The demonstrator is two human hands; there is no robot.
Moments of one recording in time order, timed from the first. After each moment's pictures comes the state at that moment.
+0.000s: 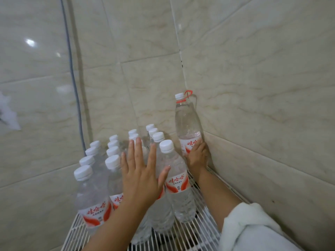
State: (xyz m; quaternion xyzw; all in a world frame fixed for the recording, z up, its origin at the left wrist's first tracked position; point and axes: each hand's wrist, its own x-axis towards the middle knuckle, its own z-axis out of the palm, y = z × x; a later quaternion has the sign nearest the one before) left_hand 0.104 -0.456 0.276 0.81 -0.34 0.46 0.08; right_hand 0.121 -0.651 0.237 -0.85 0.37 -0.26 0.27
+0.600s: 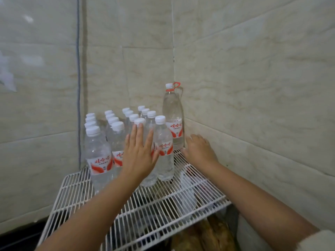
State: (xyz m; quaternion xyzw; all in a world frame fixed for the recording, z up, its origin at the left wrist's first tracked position) left_hand 0.051 -0.415 0.269 0.87 -0.40 0.28 0.10; right_hand -0.042 -0.570 0.262 -0.93 0.28 -0.24 0.04
